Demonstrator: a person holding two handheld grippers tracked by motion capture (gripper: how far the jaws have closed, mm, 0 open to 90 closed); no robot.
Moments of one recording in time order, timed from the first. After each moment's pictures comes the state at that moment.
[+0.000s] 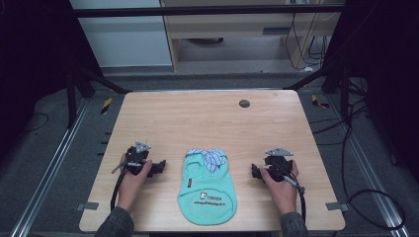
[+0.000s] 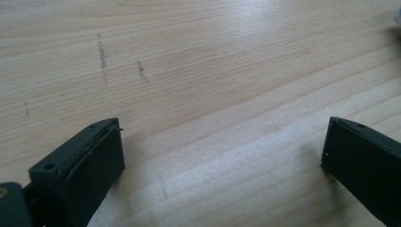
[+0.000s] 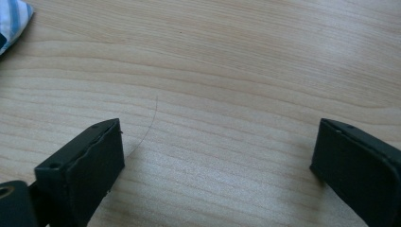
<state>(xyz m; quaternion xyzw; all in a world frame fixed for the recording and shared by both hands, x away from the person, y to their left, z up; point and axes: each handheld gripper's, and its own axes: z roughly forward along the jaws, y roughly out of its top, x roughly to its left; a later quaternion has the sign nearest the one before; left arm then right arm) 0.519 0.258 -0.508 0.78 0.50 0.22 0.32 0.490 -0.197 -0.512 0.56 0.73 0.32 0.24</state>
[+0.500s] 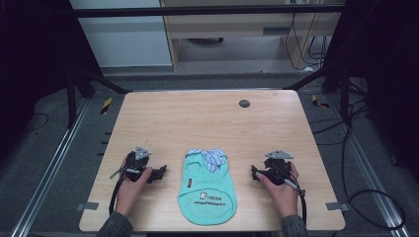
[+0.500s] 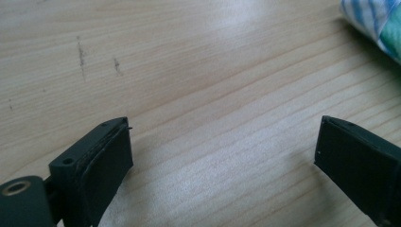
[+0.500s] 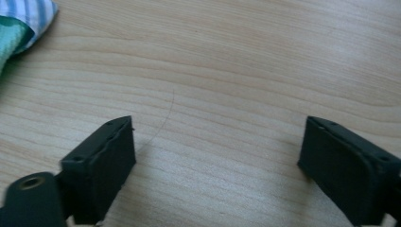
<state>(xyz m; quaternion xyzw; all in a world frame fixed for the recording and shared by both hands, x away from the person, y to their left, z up) 0.501 0.256 -0.505 0.79 0.47 0.22 0.34 0.482 -0.195 -0.512 0.54 0.73 0.33 0.24</state>
